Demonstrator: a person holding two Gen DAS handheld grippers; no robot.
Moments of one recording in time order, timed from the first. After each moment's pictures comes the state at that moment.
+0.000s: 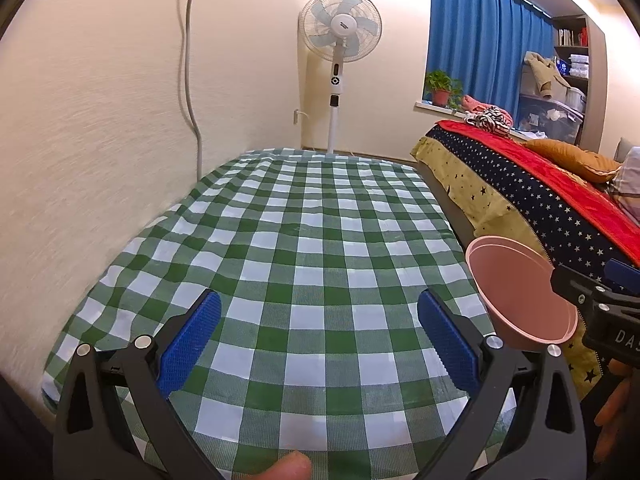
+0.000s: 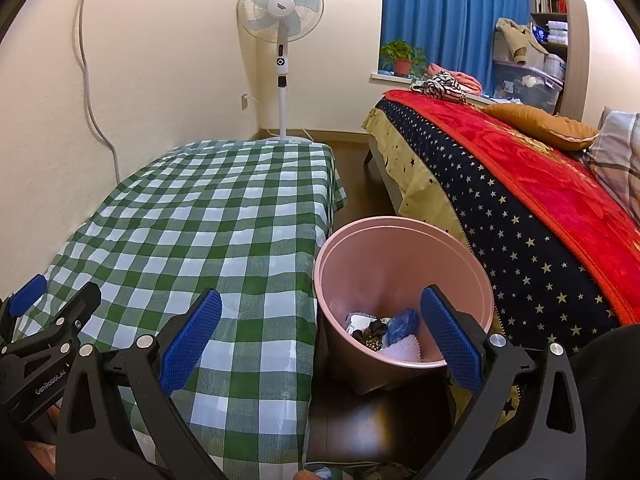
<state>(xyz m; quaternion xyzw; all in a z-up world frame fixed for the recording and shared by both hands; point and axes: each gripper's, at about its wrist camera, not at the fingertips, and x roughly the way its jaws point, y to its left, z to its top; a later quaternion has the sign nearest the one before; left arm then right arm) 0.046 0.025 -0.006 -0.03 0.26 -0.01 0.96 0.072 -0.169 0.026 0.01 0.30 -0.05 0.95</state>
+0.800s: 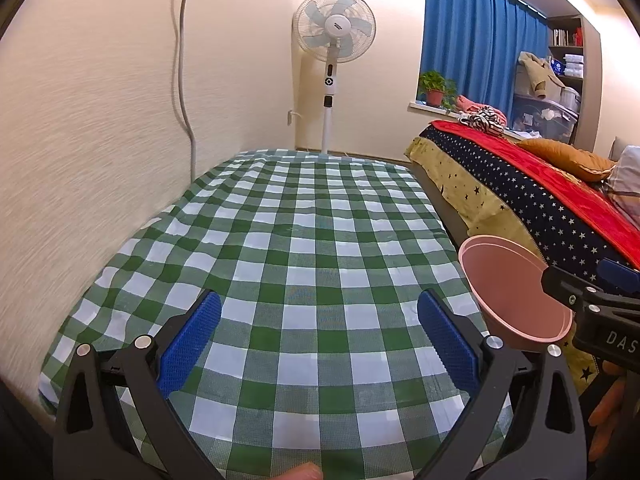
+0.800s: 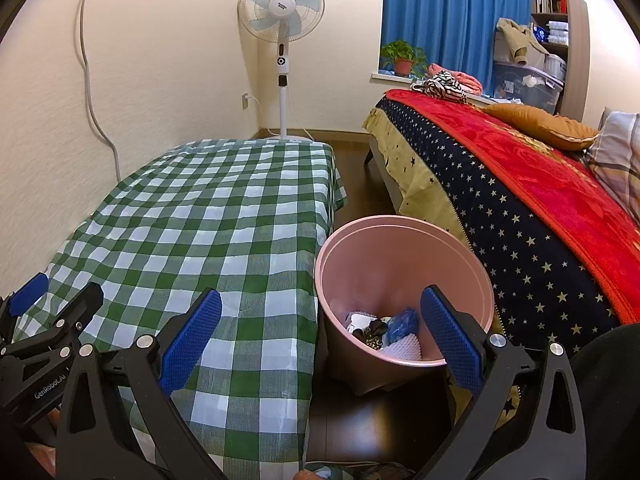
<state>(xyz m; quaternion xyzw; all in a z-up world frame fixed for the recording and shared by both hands) 0.043 0.021 -0.003 -0.03 0.26 -0.02 0.96 0.072 -0.166 0.025 0.01 0.31 -0.05 0.95</state>
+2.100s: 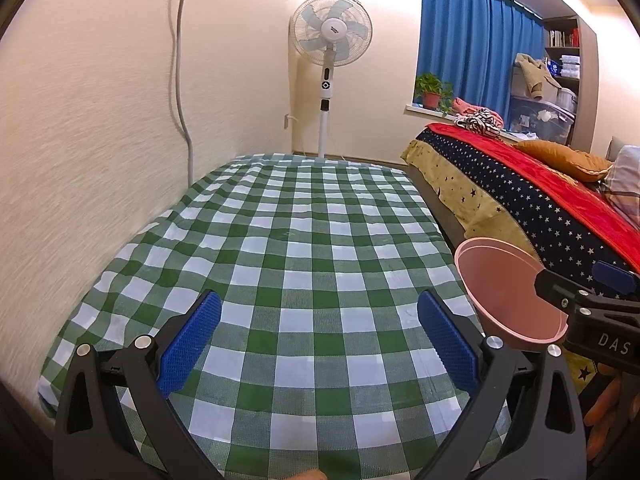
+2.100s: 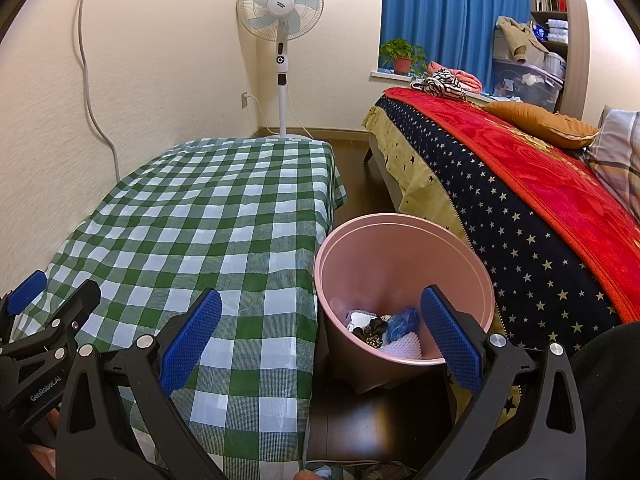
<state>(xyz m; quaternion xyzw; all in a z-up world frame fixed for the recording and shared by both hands) 0.044 0.021 0.000 -0.03 0.26 -0.02 0.97 0.072 -0.167 0.023 0.01 0.31 -0.05 0.95</state>
